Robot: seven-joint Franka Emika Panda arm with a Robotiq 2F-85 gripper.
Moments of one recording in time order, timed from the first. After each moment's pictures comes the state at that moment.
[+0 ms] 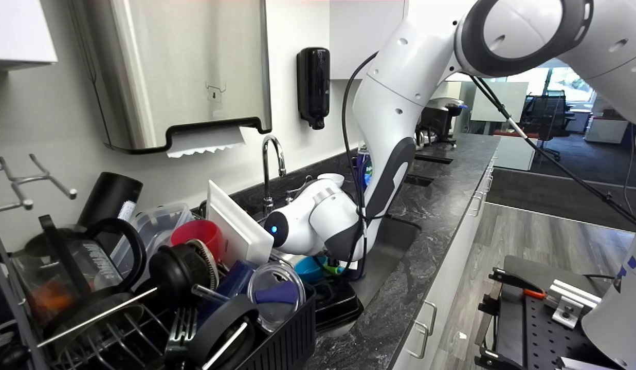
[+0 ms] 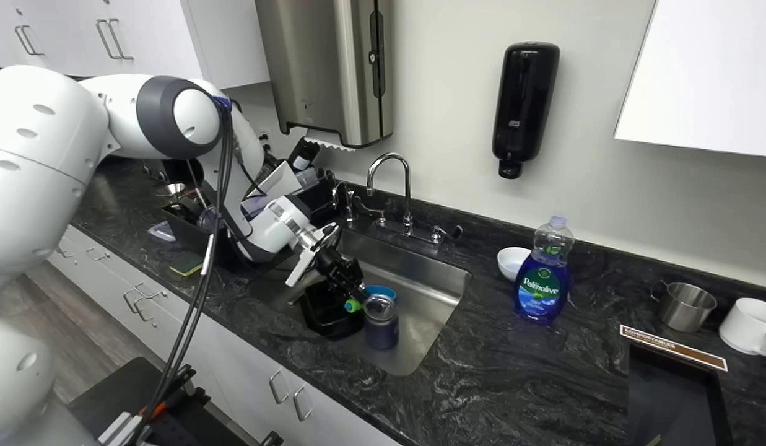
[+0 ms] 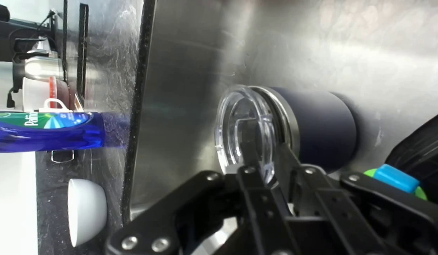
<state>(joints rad) 0.28 0.88 -0.02 -1.77 -1.06 1.99 0.82</state>
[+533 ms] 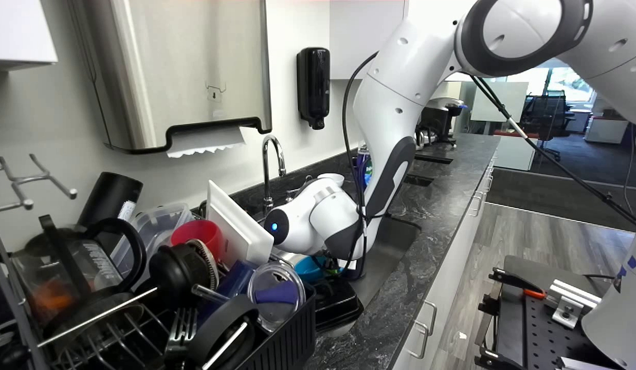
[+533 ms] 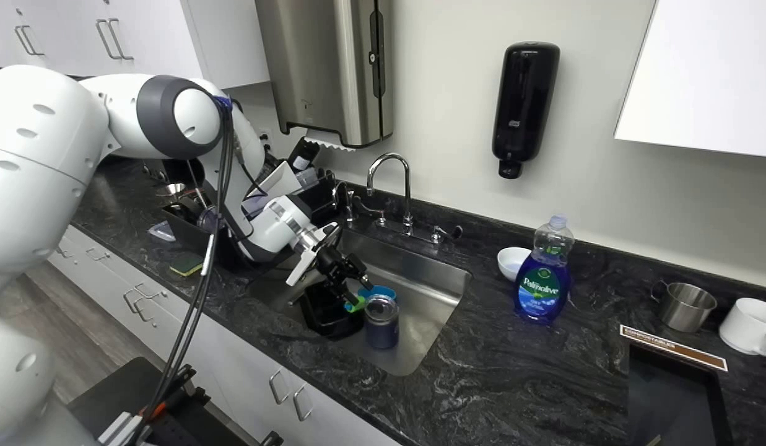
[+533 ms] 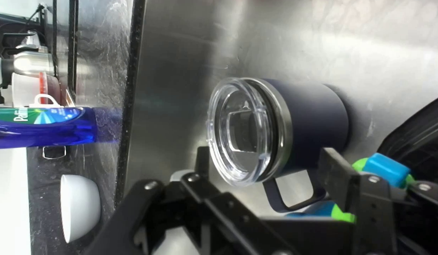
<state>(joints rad) 0.28 0.87 -0.02 -1.77 -1.06 2.02 0.82</state>
